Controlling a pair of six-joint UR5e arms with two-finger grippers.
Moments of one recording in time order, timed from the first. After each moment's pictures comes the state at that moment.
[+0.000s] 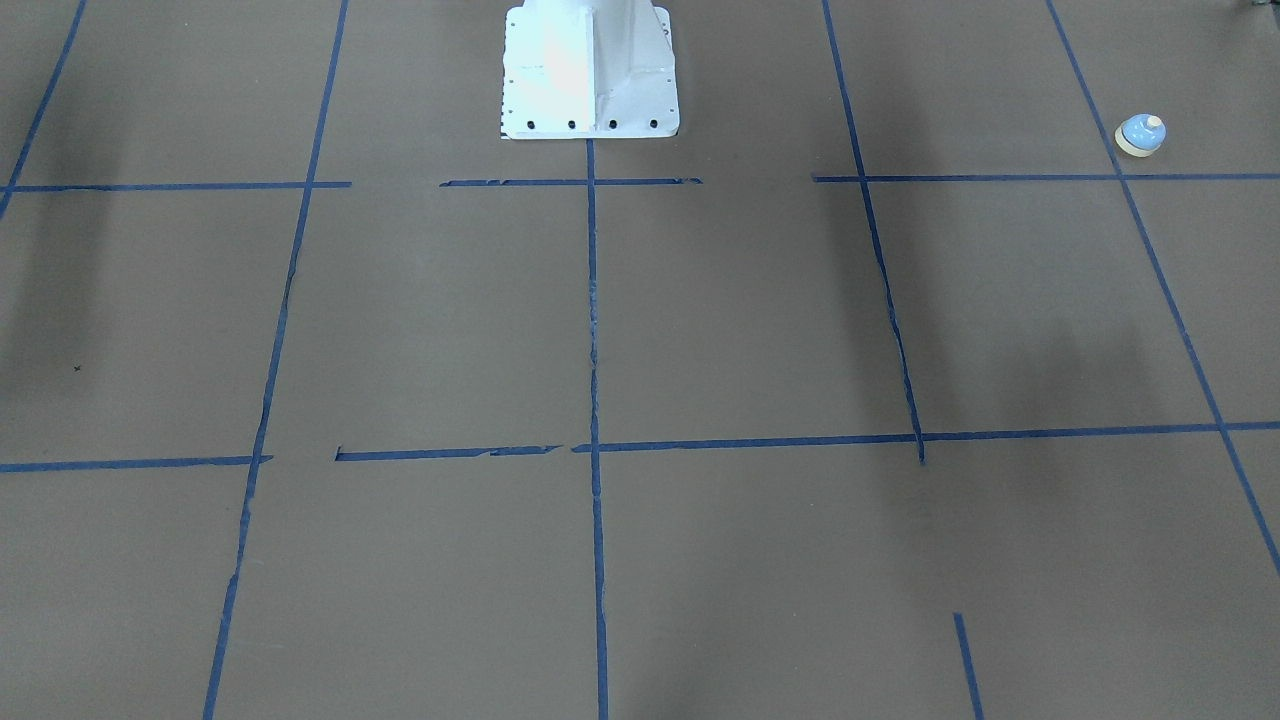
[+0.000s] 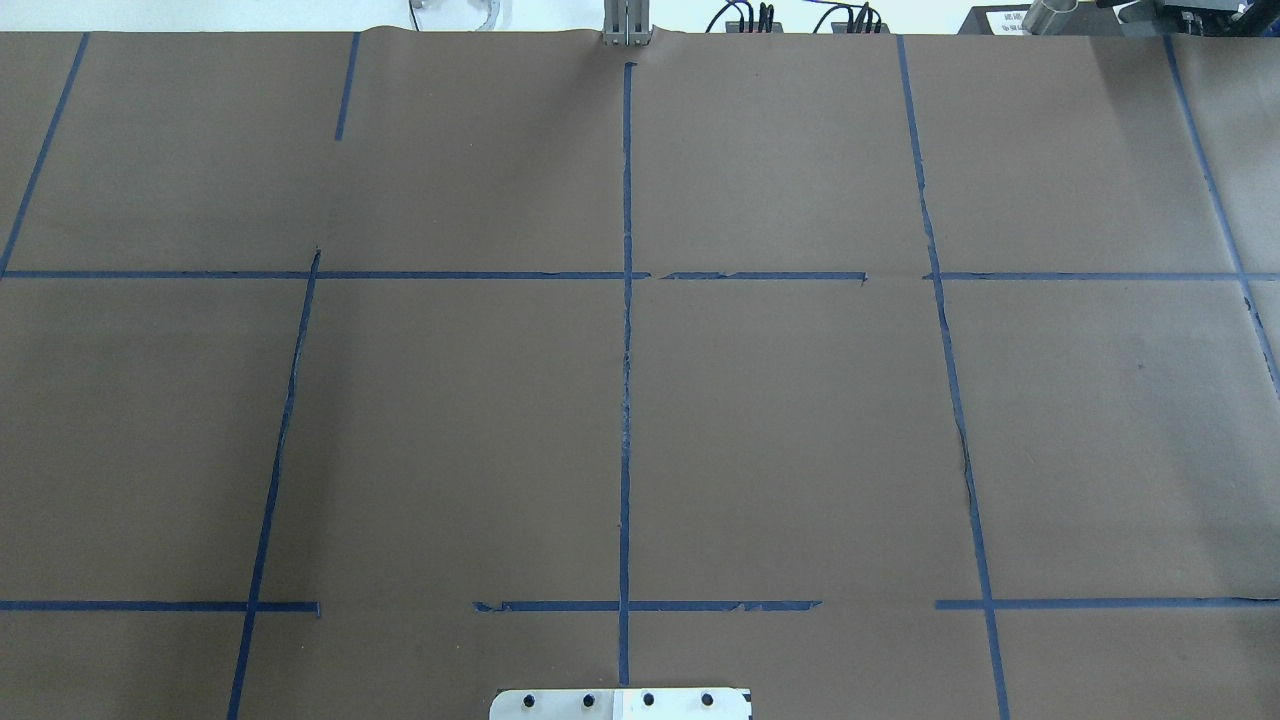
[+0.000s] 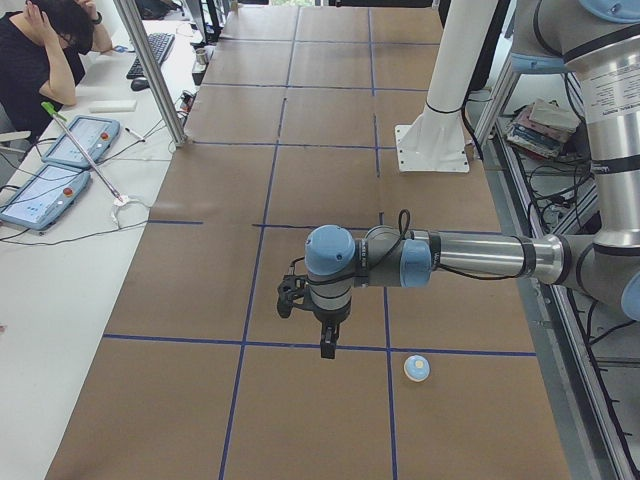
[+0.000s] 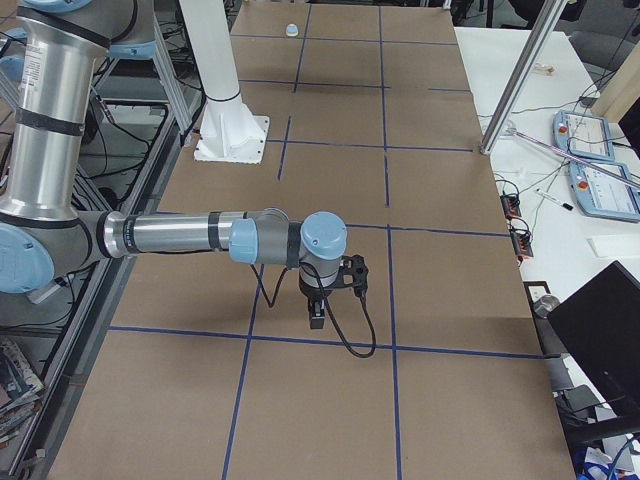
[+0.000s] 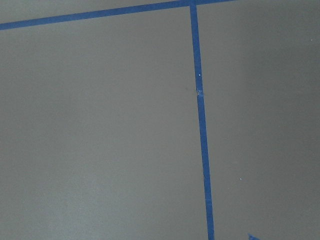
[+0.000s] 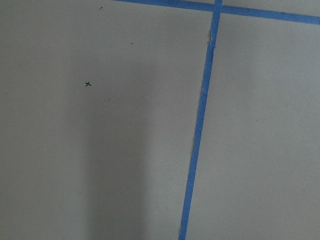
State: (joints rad) left arm -1.56 -1.28 -1.89 -1.51 -2.29 0.10; right arm 1.50 -1.82 1.89 -1.67 2.37 -0.10
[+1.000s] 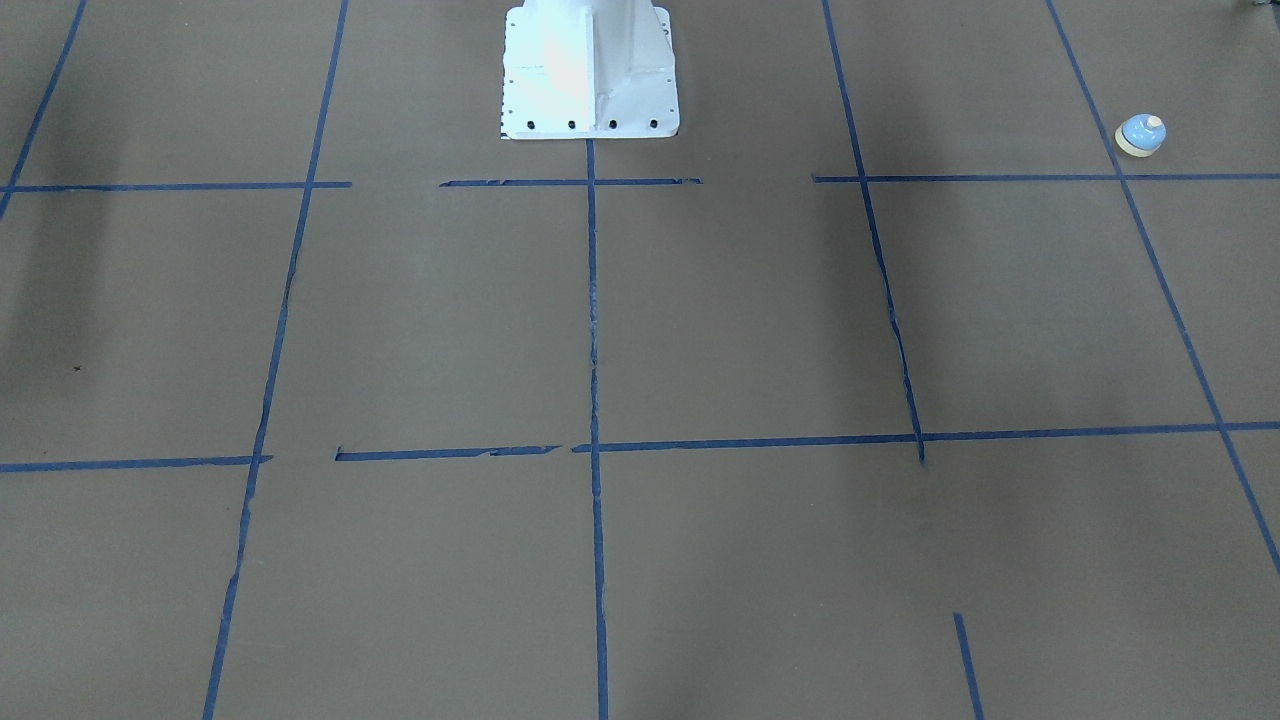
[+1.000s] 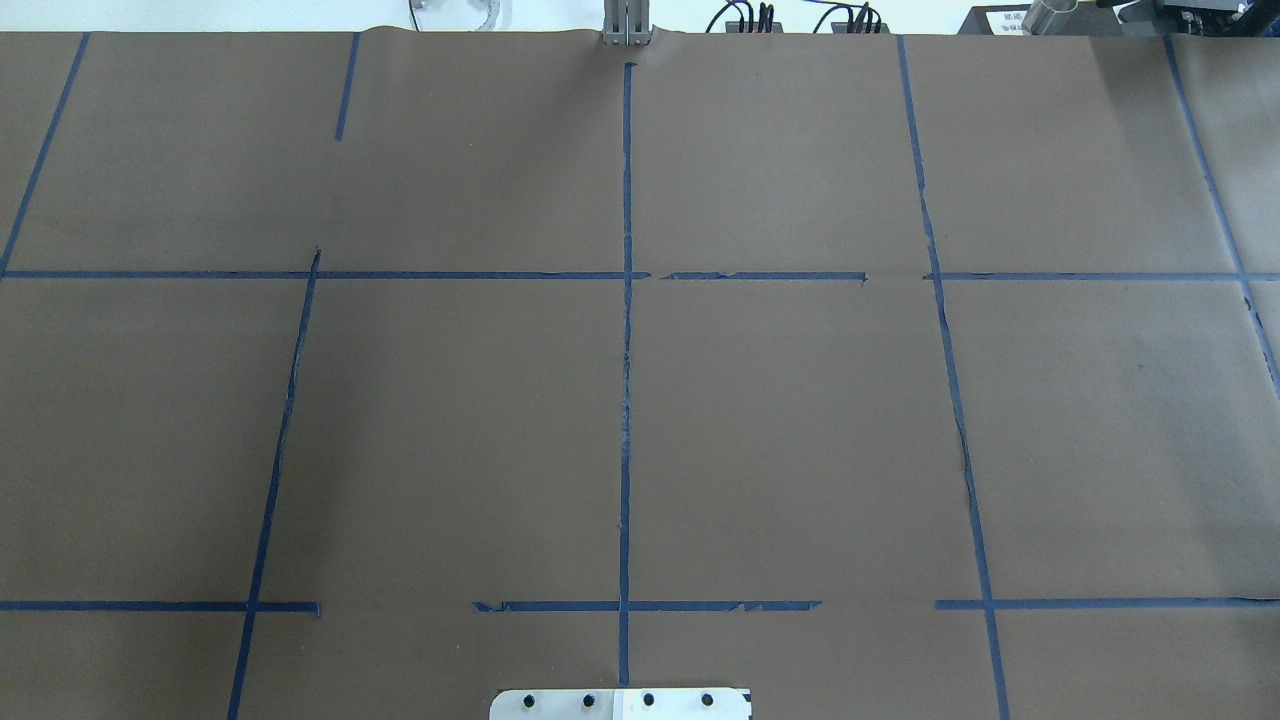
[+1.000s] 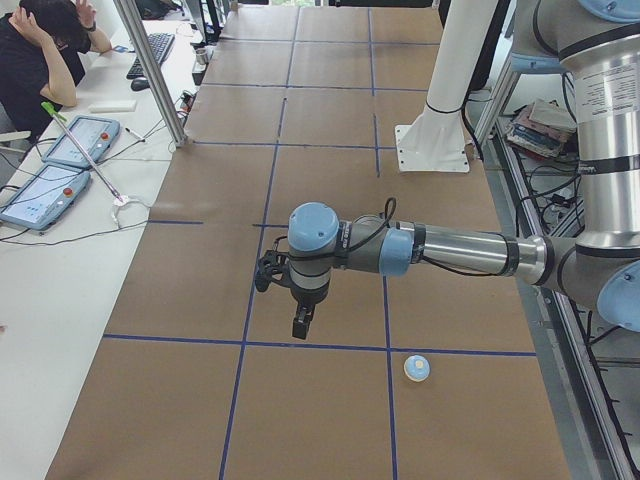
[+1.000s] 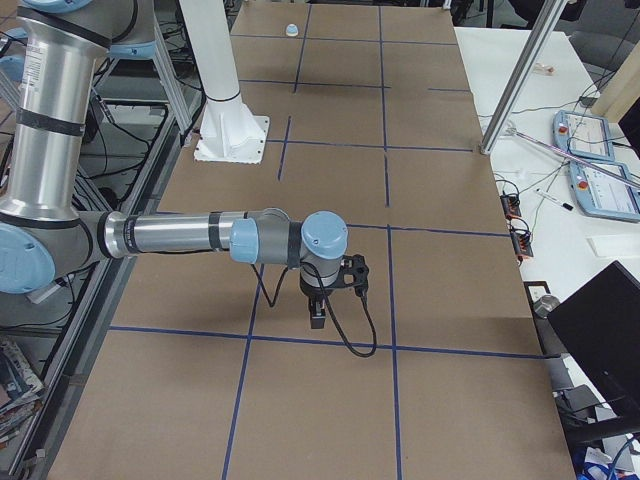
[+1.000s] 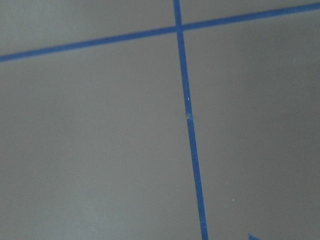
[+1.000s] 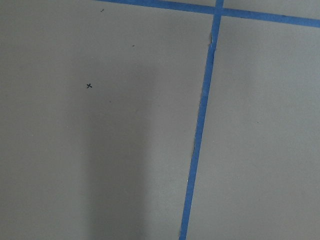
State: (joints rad) left arm -1.55 -1.37 -1.89 -1.60 -2.29 0.10; right arm 1.50 -1.81 1.89 -1.67 2.37 -0.10
